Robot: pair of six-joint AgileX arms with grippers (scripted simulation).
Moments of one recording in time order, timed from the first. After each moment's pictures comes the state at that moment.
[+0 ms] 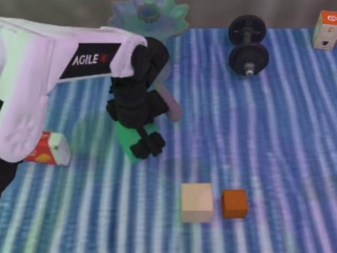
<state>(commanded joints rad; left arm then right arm) -0.50 2.37 1.71 -0.91 0.00 0.59 0.01 0.00 0.00 0.00 0.00 0.00</state>
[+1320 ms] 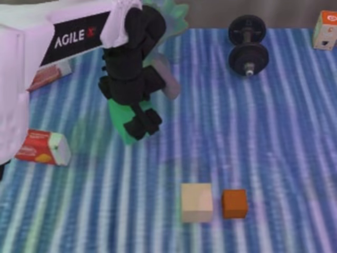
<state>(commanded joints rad) -0.48 2.28 1.84 -1.13 0.01 0.59 0.01 0.00 0.00 0.00 0.00 0.00</state>
